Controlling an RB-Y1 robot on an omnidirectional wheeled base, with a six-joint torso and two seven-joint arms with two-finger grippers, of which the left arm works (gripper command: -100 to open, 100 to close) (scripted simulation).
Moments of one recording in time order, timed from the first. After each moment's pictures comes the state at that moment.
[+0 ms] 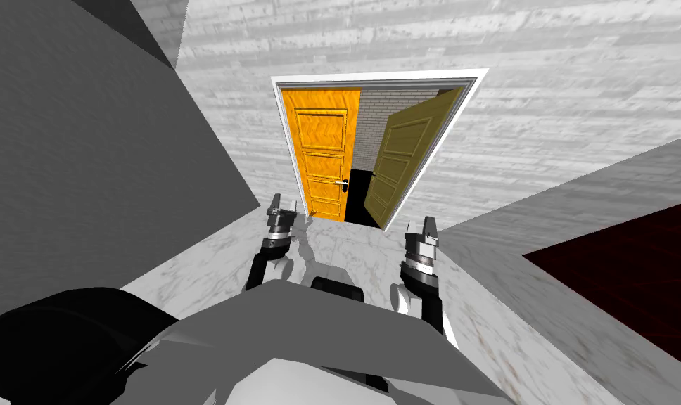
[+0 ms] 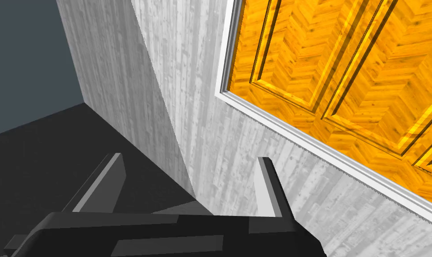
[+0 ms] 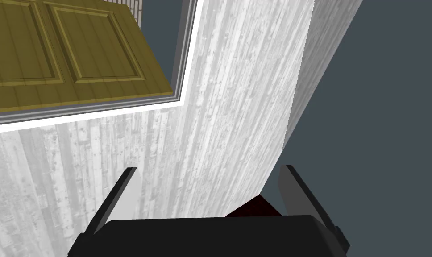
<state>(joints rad) 0.52 0.00 -0.03 -2.25 0.12 -0.49 0.11</state>
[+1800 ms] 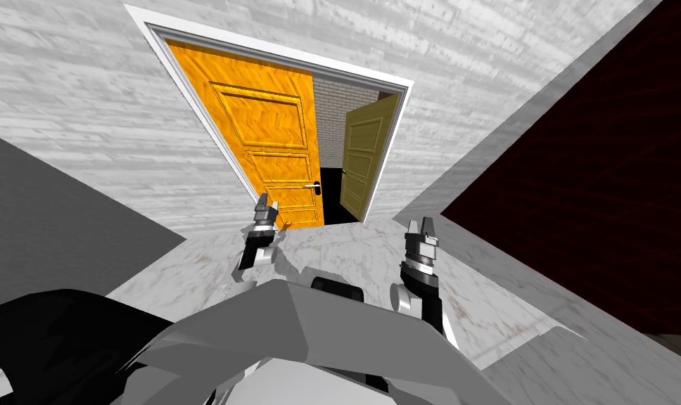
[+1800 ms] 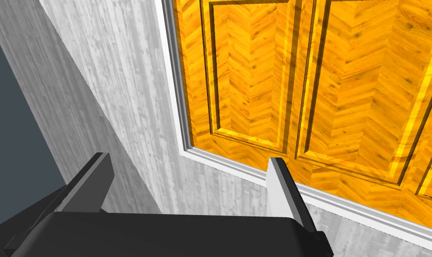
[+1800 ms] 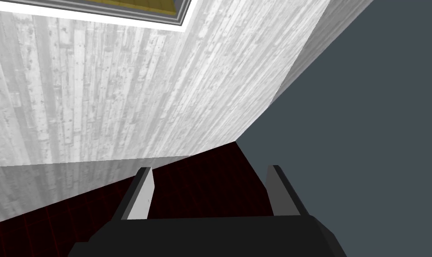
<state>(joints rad) 0.32 0.07 0.35 -1.98 0.02 -0.45 0.08</state>
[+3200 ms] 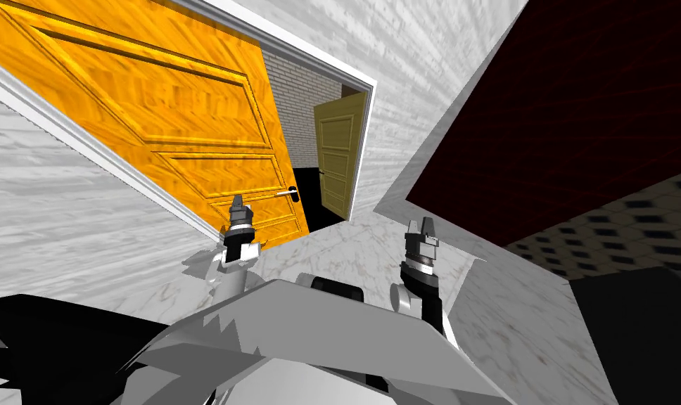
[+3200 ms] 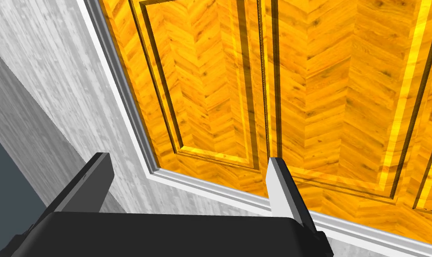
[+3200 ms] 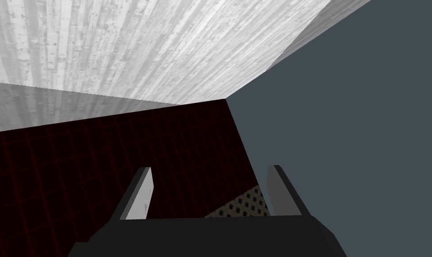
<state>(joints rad) 0.14 0.09 0.71 -1.73 -0.08 -0.41 0.07</state>
